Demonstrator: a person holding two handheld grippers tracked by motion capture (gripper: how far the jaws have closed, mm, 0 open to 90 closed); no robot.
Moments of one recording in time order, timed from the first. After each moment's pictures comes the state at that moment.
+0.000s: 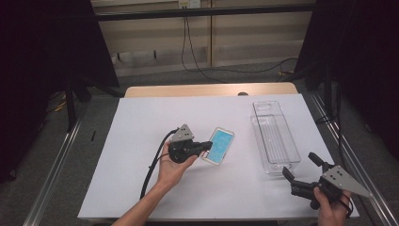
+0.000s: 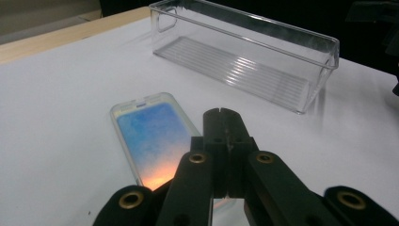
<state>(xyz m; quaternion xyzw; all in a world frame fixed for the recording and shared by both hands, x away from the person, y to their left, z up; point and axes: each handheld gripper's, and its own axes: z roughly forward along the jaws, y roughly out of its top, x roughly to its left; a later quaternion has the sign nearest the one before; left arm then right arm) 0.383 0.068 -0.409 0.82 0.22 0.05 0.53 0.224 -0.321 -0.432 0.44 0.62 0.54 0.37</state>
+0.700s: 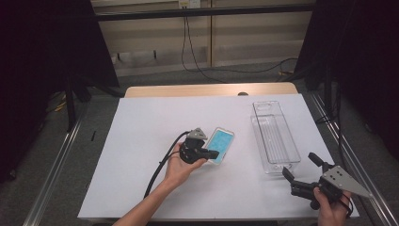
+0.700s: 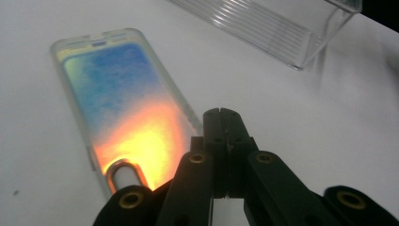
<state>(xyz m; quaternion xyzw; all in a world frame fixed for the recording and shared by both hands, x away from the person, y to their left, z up) 0.390 0.036 -0.427 0.87 0.23 -0.02 0.44 0.223 -0.321 -0.432 0.44 0.62 0.54 0.37</state>
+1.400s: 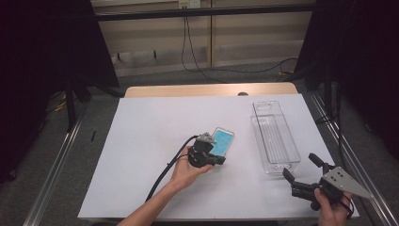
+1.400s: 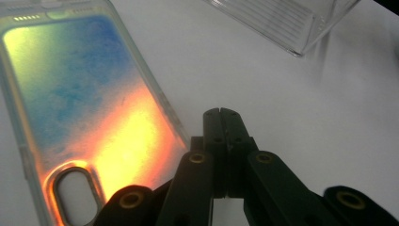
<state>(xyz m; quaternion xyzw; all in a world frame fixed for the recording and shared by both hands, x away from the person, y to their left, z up) 0.387 0.014 -0.445 0.88 0.25 -0.05 0.41 0.221 -0.321 -0.432 0.44 0.62 0.54 0.37</state>
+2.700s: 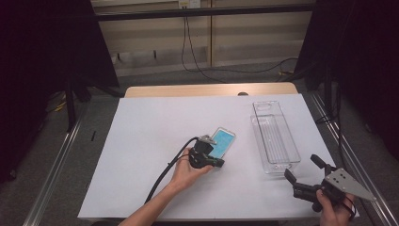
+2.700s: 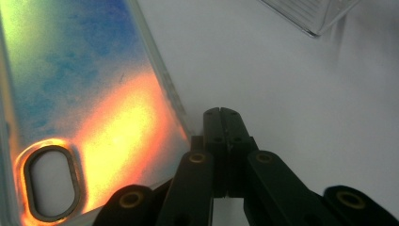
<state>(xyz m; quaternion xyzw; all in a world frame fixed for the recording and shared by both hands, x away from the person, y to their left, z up) 0.391 0.016 -0.454 0.88 0.26 -0.07 0.39 0.216 -0.324 -0.432 0.44 0.62 0.54 0.37</state>
